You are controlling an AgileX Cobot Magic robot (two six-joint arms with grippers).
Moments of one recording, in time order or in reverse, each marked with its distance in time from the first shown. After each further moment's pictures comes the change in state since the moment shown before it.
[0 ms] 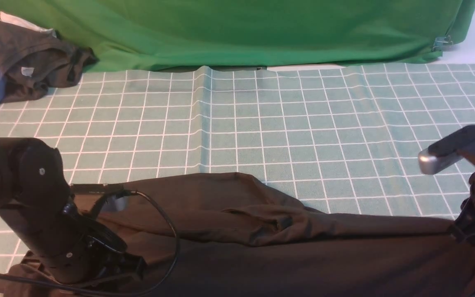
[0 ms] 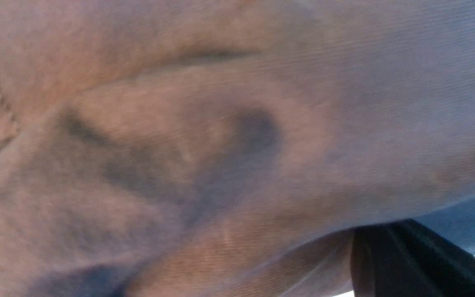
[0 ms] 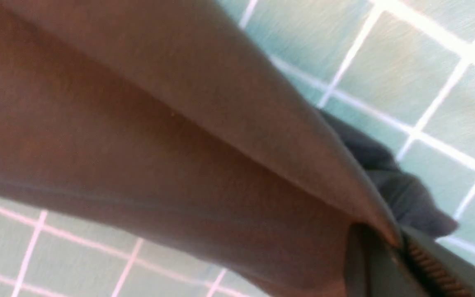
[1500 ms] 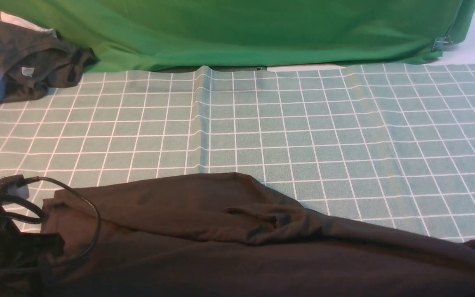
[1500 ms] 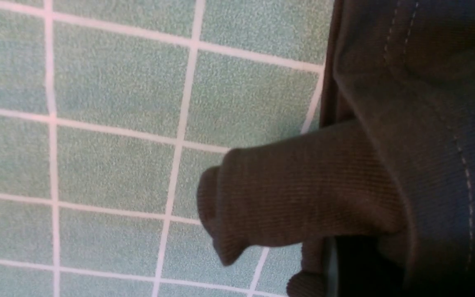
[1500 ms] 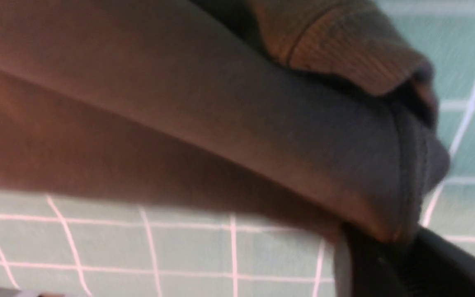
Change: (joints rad) right arm -0.274 0.047 0.079 0.144 0.224 0.125; left arm 0.389 -0.063 -0.025 0.130 0.136 -0.058
